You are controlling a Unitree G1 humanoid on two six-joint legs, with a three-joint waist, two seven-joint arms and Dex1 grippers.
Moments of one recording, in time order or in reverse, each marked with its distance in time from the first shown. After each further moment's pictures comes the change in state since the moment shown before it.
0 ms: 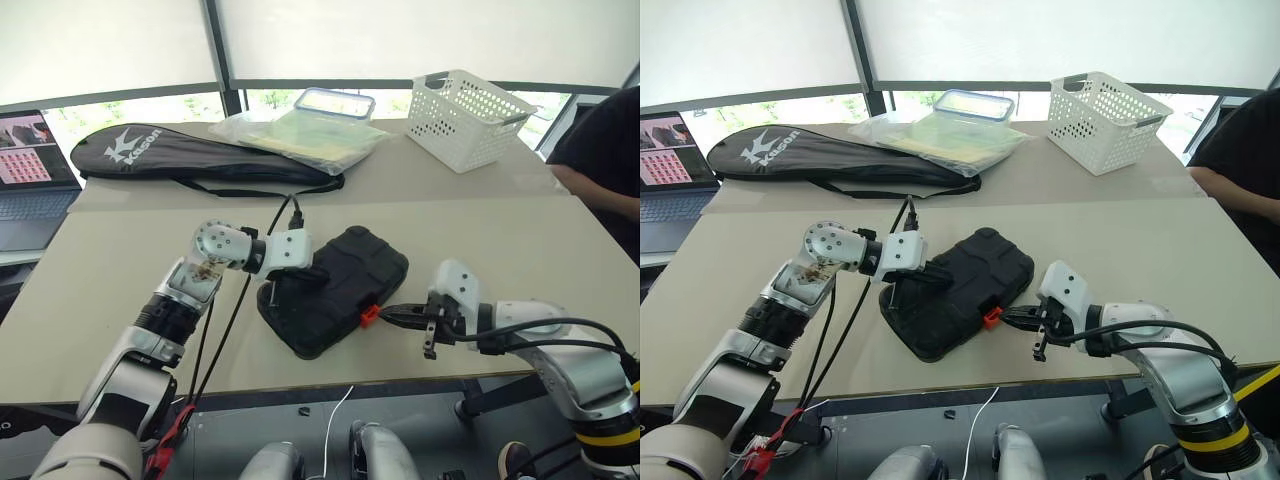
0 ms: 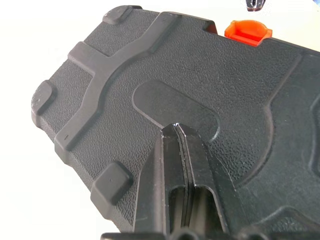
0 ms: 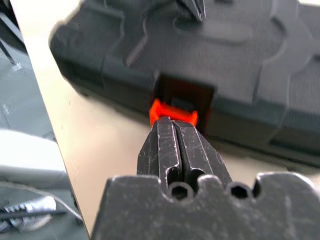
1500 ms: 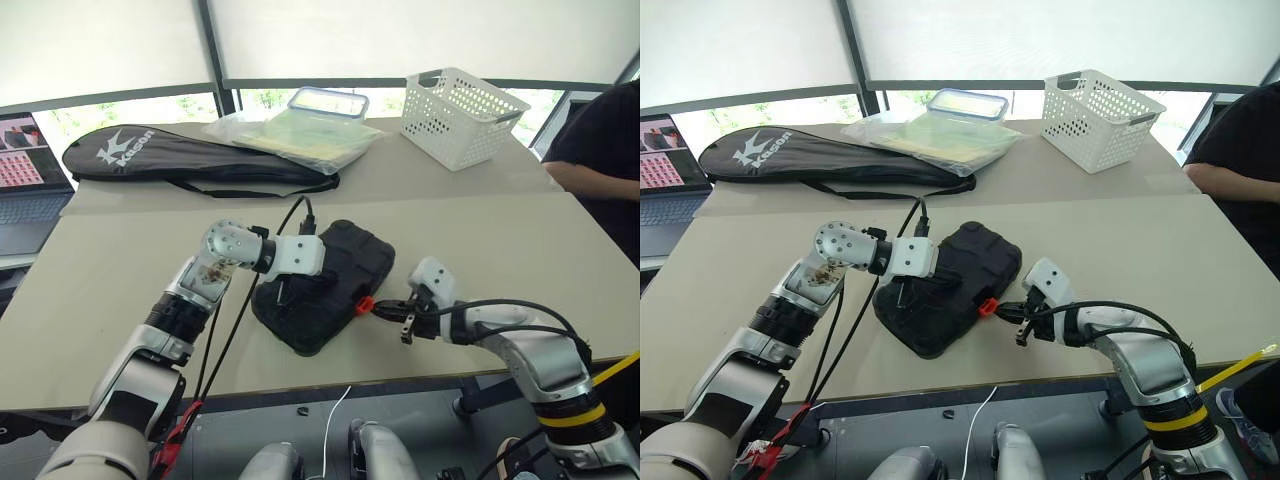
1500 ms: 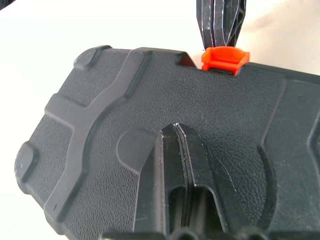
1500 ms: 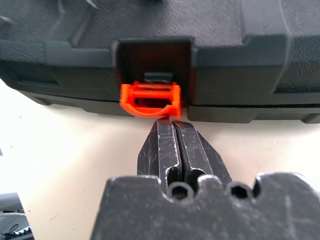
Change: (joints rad) left arm -0.012 -0.039 -0.016 0.014 0.073 -0.088 0.002; right arm -0.066 0.127 0.070 0.150 -0.082 0.056 -0.084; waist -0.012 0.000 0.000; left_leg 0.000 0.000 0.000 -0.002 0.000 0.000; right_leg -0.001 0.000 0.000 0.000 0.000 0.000
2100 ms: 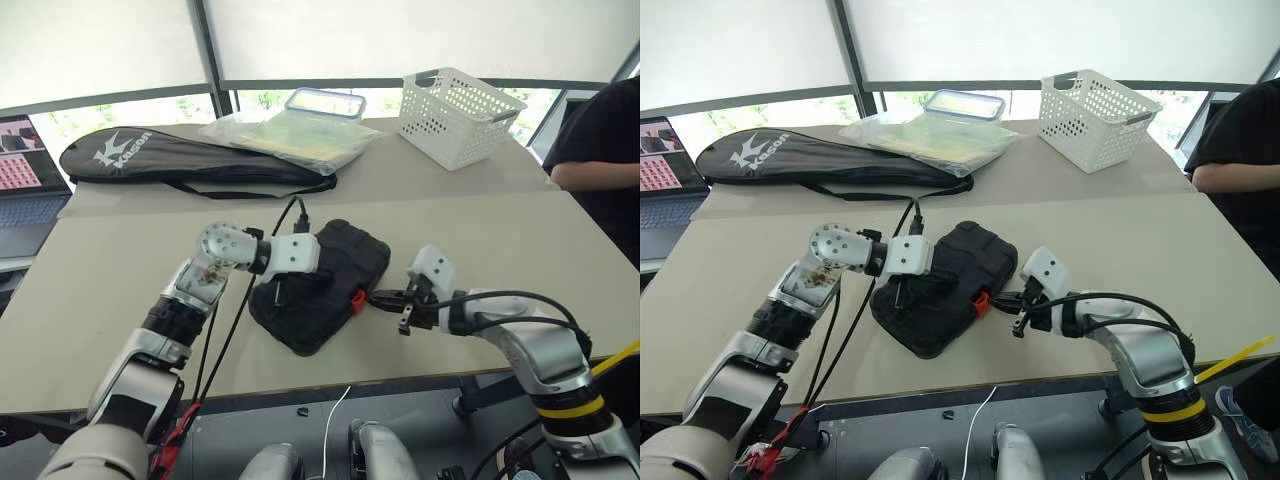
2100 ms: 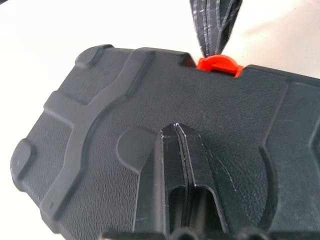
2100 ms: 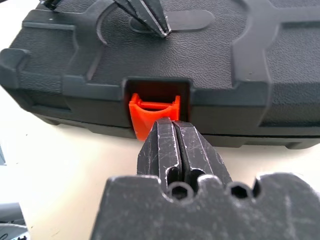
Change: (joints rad) left arm 0.047 0.013 0.060 -0.033 -0.032 0.078 0.017; right arm -0.027 -0.027 -0.022 -0.040 0.025 -0.008 0.049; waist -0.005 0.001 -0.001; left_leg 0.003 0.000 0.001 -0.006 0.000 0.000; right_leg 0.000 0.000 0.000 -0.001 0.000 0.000
